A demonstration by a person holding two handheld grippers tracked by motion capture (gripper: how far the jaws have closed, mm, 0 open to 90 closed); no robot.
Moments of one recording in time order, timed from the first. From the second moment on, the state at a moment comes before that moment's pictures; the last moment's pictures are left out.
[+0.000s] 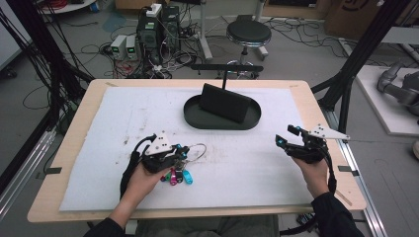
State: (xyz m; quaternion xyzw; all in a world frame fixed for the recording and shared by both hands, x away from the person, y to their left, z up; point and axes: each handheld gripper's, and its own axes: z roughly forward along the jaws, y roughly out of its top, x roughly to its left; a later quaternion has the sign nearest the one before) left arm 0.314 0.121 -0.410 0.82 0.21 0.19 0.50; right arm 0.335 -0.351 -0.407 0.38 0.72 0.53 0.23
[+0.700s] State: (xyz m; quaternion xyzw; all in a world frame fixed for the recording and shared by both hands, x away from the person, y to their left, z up) left arm 0.338 0.112 -0.349 0.79 0.20 0.23 0.53; right arm 0.334 -0.355 -0.407 0.38 0.72 0.53 0.23
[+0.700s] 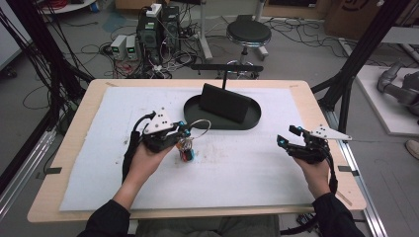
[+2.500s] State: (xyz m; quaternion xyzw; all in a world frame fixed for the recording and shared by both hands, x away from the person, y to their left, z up) left arm 0.463 0.097 -0.319 0.71 0.32 0.25 0.57; right arm 0.335 -0.359 -0.408 0.38 0.72 0.54 0.23
